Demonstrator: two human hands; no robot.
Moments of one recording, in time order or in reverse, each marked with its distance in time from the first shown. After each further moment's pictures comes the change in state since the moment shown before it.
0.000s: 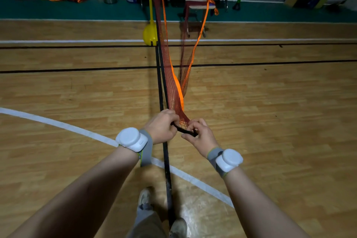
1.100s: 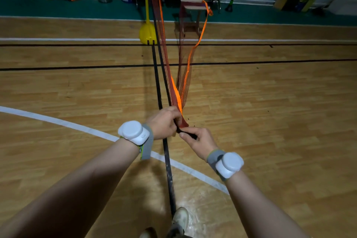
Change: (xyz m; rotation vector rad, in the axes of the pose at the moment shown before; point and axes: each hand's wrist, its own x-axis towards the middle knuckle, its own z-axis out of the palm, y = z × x) left_hand -0.062 -0.005 -0.015 0.004 -0.086 0.046; right_hand -0.066 -0.046 0.038 0.015 -0.031 0.068
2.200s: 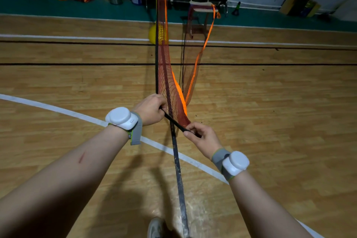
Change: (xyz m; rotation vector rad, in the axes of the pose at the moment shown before) left_hand -0.094 -0.044 -0.029 0.075 0.165 -0.062; right_hand -0.057 -0.019 0.058 0.125 -0.017 -0.040
